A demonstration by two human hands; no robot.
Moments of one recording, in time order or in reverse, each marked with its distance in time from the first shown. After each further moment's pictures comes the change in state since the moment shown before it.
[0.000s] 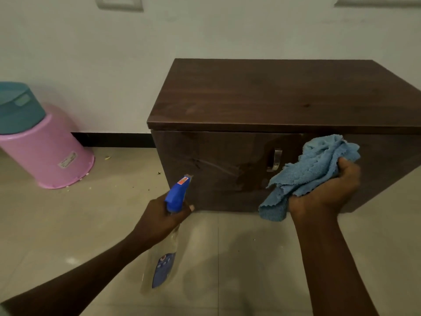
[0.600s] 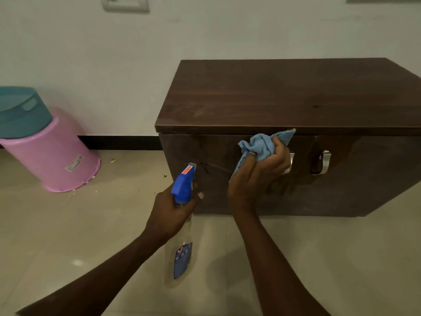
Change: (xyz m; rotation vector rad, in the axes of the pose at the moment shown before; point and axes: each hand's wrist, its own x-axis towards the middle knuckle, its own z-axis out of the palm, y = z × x) left_hand 0.019 0.006 0.002 -0.106 0.168 0.086; right_hand -0.028 0.116 0.056 -0.857 0.081 -0.671
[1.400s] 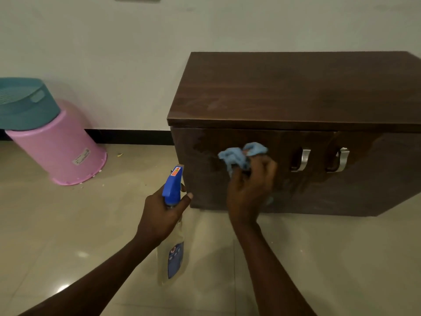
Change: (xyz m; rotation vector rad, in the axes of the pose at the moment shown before) left_hand -0.007 -0.031 -0.021 0.042 0.107 -0.088; right_hand -0.036 0.025 -0.003 -0.172 -0.242 -0.194
